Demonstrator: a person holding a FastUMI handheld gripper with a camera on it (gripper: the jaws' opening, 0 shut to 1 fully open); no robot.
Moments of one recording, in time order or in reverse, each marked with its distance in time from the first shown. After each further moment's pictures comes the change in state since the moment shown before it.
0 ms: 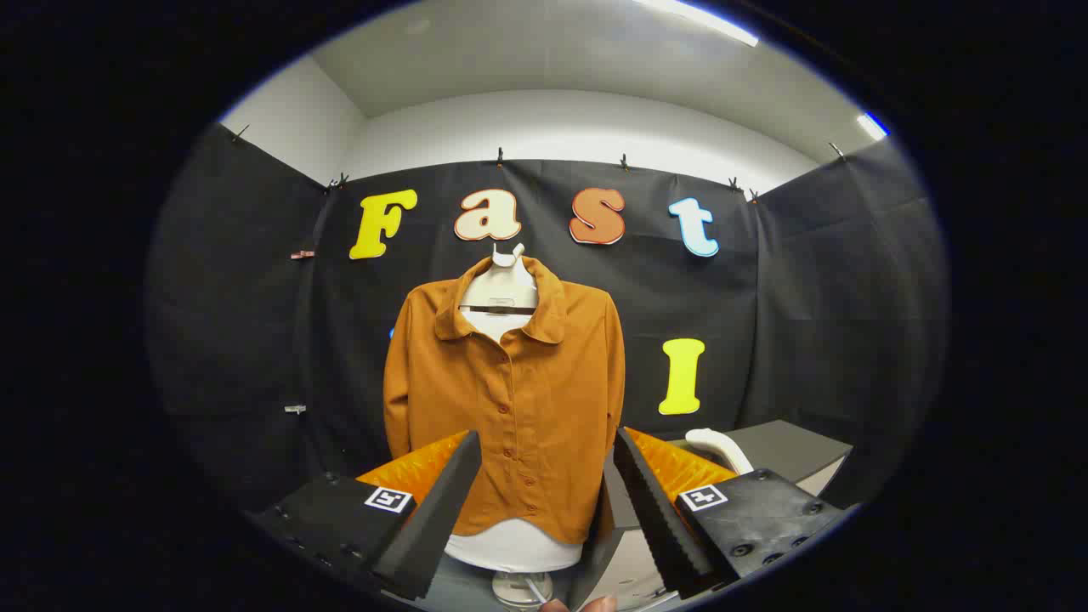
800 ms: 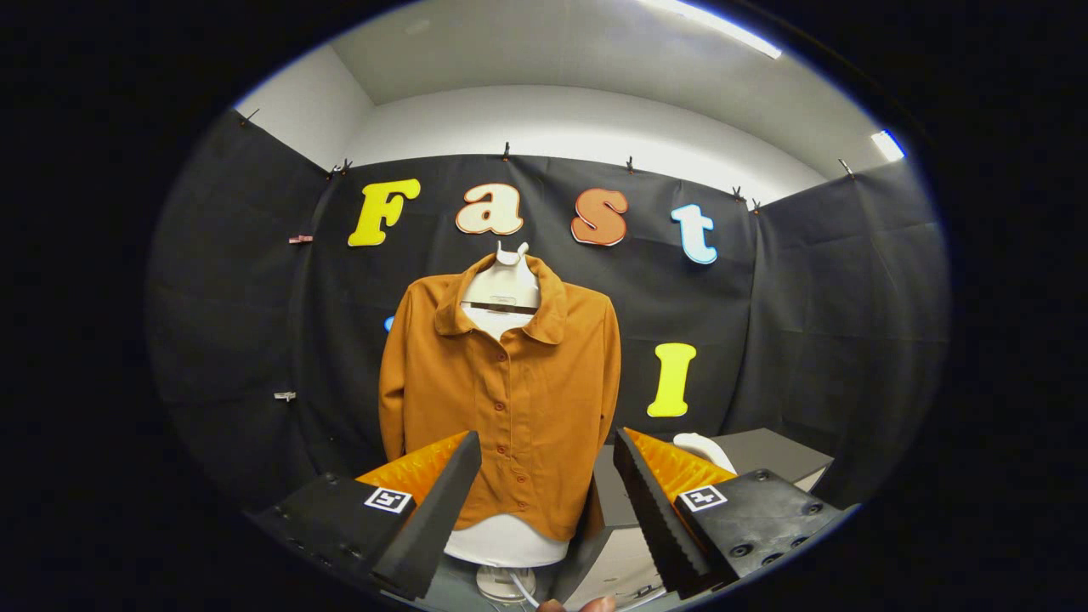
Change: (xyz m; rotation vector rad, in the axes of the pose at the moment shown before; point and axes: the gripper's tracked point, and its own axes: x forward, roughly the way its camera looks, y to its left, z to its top) arm -0.001 0.016 0.009 -0.033 0.044 -0.001
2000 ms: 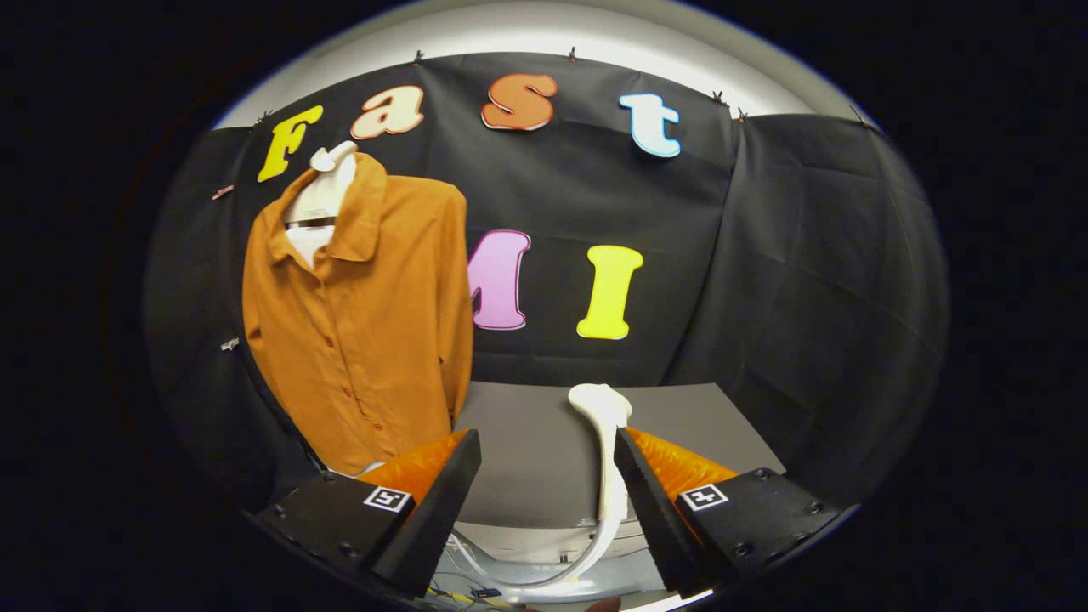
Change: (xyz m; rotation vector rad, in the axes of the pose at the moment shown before) arm 0.136 -0.250 -0.084 0.007 0.480 -0.100
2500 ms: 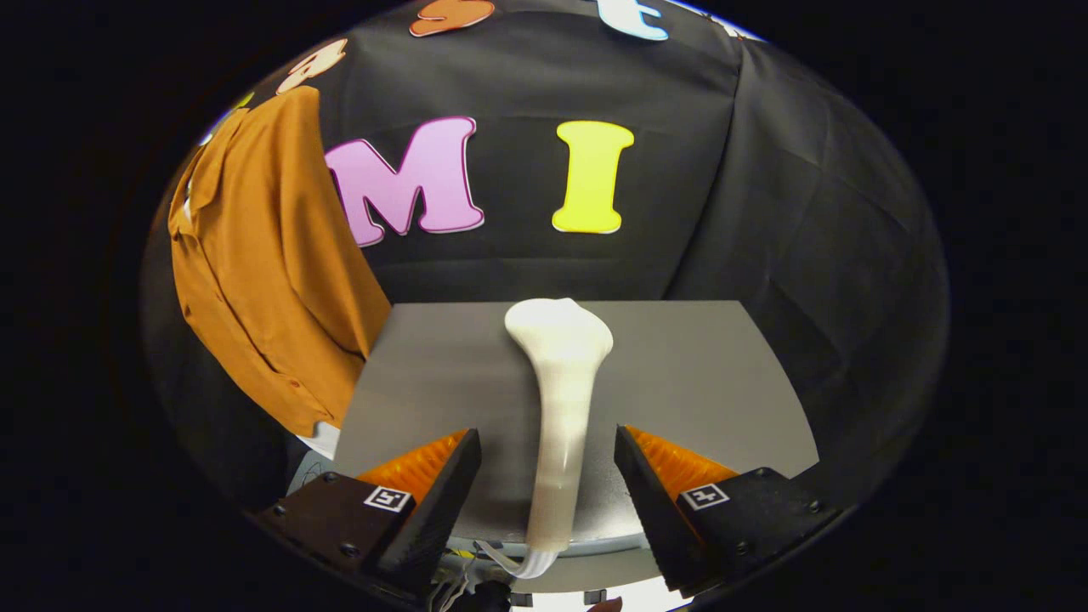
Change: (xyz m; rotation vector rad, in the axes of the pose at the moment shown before) arm 0.129 -0.065 -0.100 0.063 0.378 0.048
